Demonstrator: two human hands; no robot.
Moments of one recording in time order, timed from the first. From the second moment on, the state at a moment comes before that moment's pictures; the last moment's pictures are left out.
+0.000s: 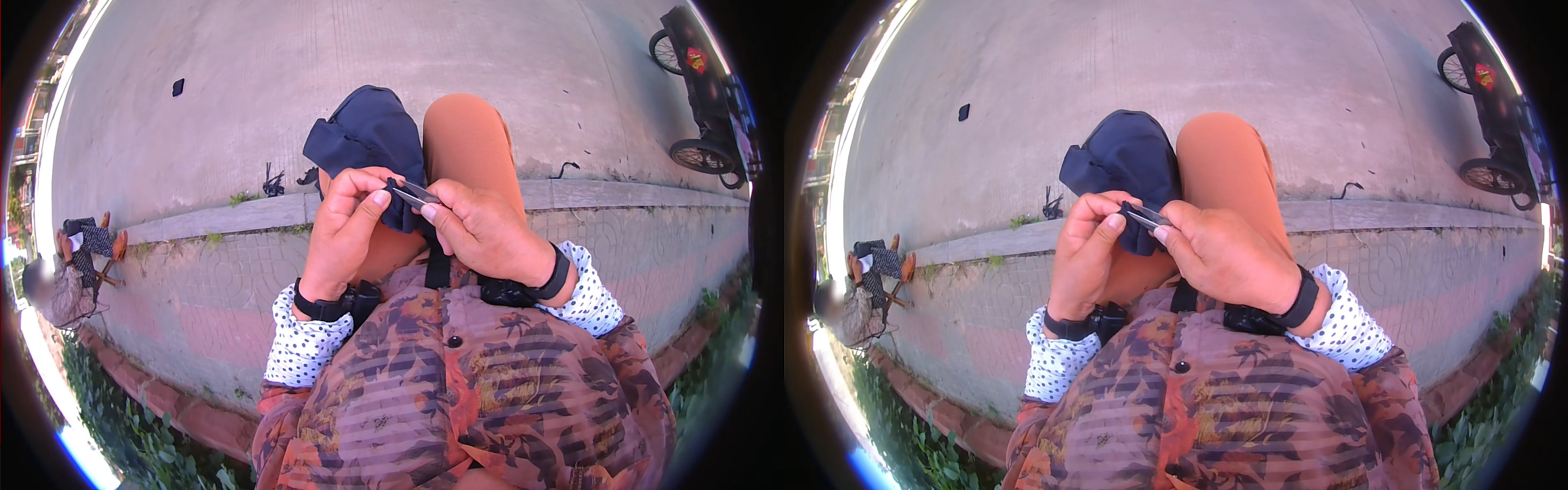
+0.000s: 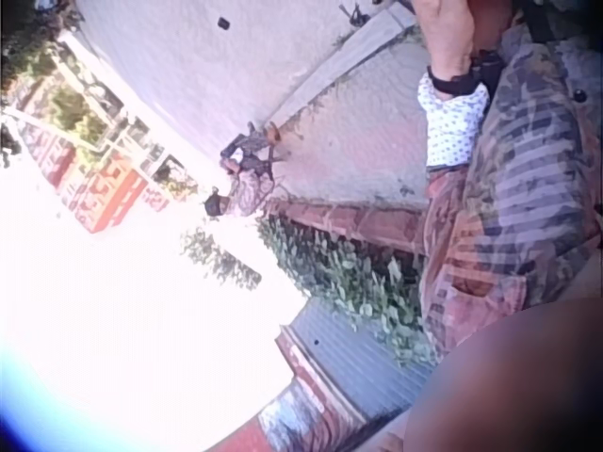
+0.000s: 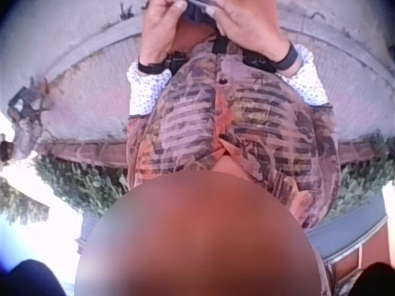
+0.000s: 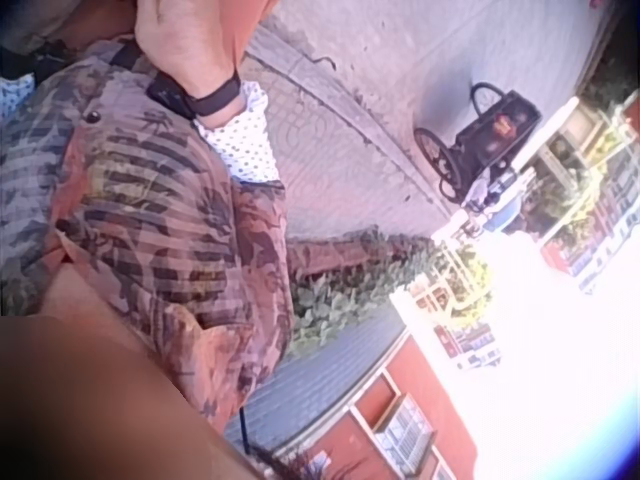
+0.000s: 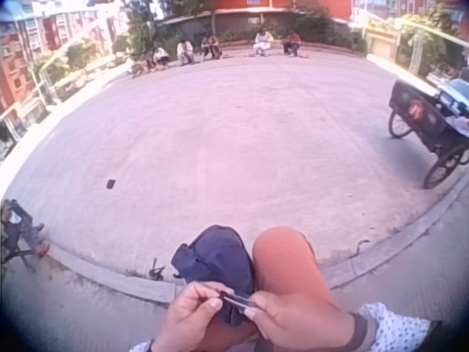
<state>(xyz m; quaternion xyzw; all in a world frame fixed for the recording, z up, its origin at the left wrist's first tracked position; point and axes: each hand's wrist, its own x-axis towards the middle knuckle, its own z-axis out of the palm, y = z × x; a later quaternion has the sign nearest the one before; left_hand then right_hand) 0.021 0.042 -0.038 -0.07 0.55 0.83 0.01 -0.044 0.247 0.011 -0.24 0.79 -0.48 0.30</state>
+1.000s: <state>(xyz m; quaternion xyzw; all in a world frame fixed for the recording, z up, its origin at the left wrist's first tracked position) 0.022 0.053 -0.052 -0.06 0.67 0.74 -0.08 -0.049 0.233 -0.017 -0.22 0.77 -0.57 0.20</state>
